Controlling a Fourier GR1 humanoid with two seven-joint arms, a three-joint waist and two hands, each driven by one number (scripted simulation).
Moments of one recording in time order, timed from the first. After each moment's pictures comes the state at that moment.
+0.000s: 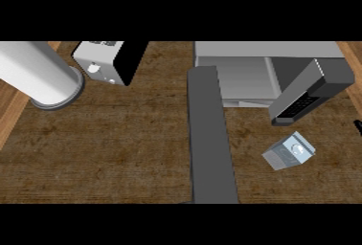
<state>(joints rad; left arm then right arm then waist) 0.45 0.11 0.33 -2.33 0.54 -0.36 0.09 0.10 -0.26 -0.43 -1.64 -0.34 0.61 -0.26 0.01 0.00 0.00</state>
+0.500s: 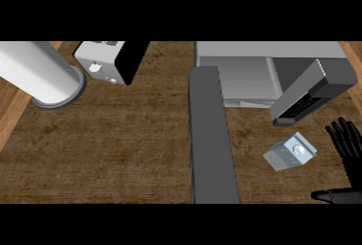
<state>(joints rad) 0.52 0.10 0.38 -2.32 0.59 -0.43 0.08 0.01 -0.26 -0.39 -1.23 -0.04 0.54 -0.56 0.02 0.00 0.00</state>
